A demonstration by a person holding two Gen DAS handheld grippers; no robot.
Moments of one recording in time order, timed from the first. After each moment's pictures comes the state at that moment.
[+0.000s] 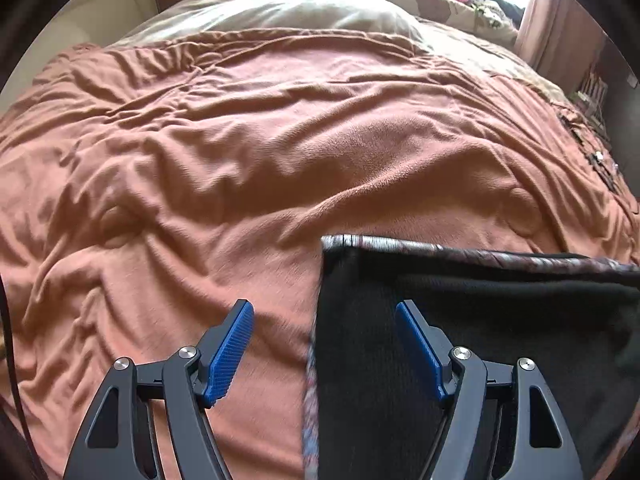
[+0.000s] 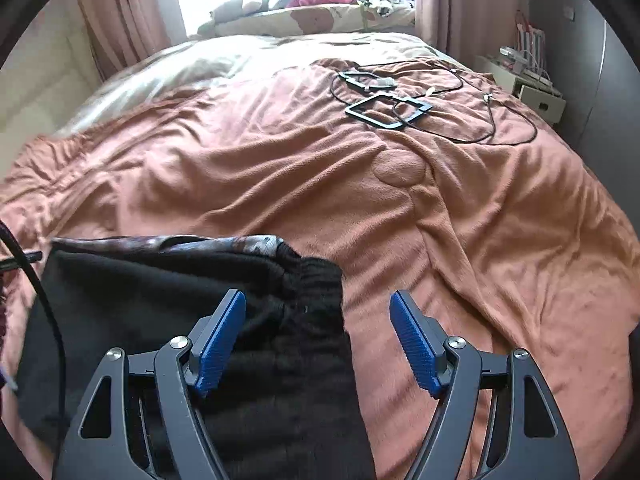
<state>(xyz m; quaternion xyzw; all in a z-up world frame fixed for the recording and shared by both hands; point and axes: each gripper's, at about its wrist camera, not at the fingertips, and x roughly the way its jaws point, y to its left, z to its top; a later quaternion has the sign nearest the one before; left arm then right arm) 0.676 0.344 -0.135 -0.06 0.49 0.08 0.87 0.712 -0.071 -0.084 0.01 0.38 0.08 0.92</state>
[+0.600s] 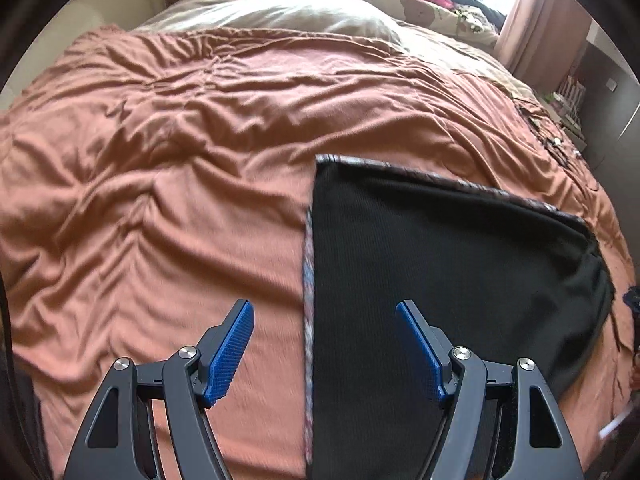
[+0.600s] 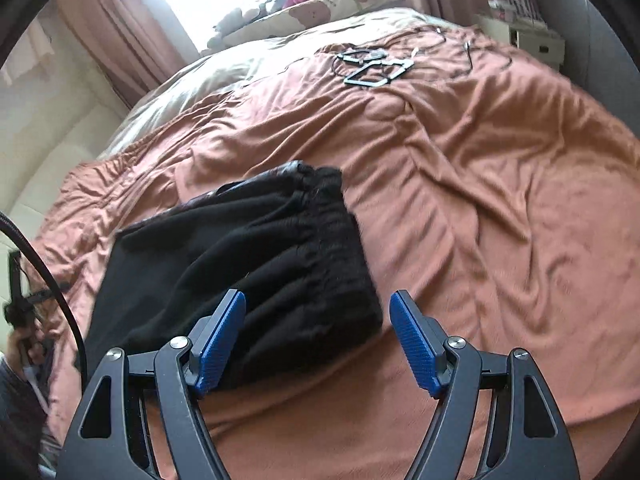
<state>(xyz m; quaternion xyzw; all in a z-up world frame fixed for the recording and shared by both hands) 0.554 0.330 -0.100 -0.10 0.50 0.05 0.86 0.617 -0.139 -0.081 0.13 0.41 0.15 0.89</state>
